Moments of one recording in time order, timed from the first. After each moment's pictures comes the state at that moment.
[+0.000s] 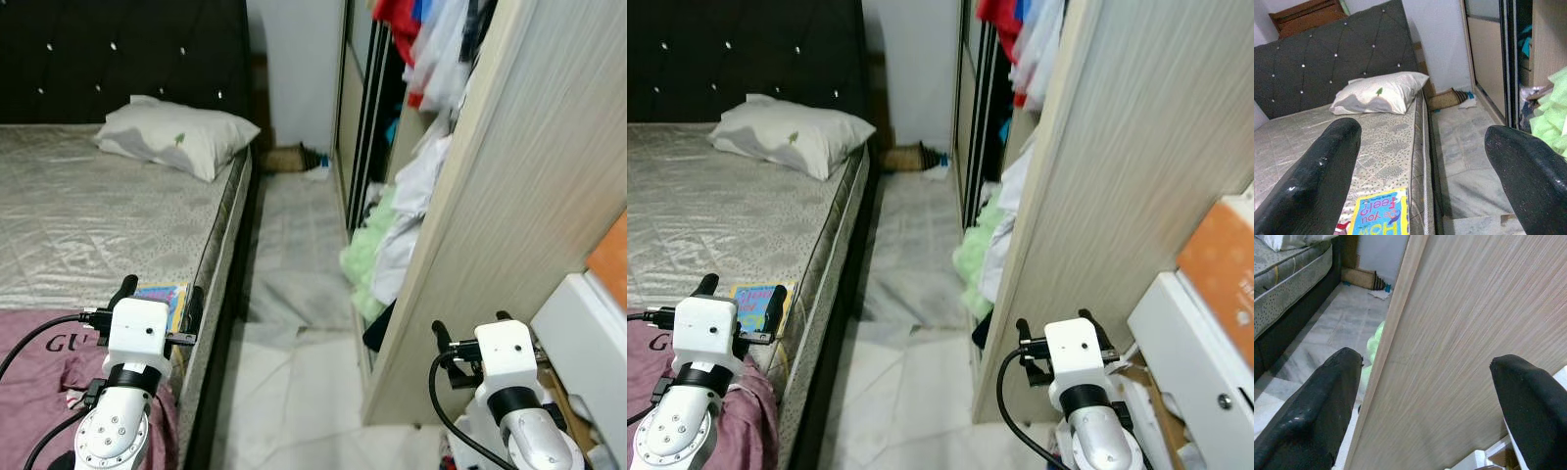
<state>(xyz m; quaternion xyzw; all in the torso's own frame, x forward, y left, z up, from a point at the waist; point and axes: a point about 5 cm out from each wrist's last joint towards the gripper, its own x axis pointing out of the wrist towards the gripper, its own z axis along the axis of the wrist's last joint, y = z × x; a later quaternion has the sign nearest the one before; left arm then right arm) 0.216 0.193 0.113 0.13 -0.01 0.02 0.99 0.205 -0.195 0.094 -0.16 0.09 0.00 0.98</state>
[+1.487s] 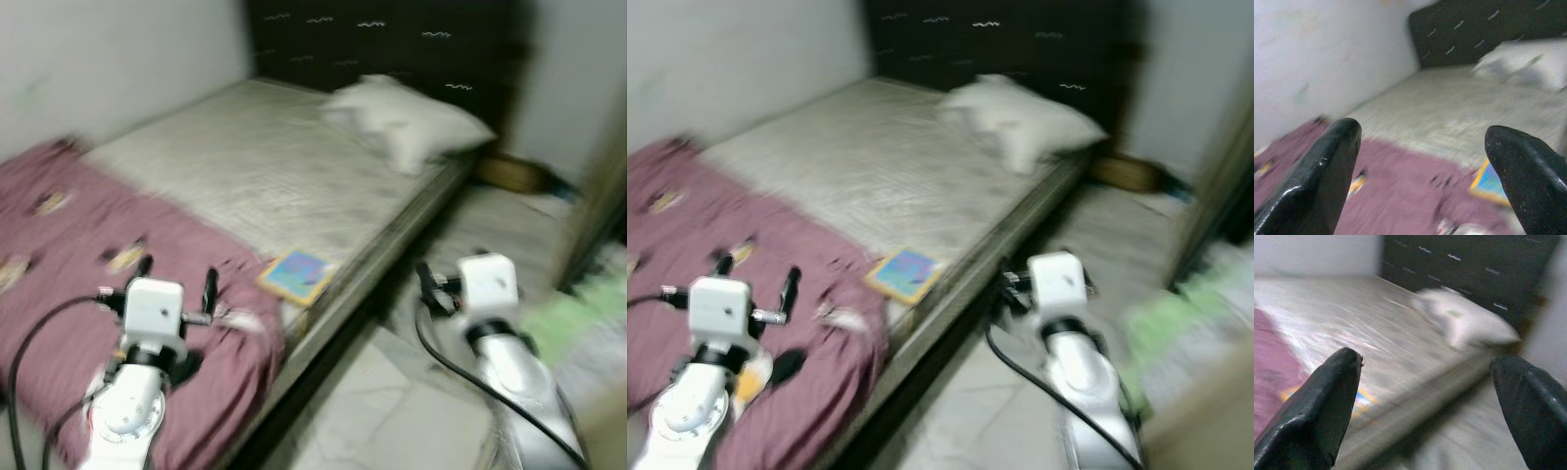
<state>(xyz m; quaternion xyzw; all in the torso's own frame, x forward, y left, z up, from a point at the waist) 0.229 0.187 0.119 0.12 -0.03 0.01 0.99 0.273 -0.156 0.128 -0.09 -0.01 0.05 0.99</state>
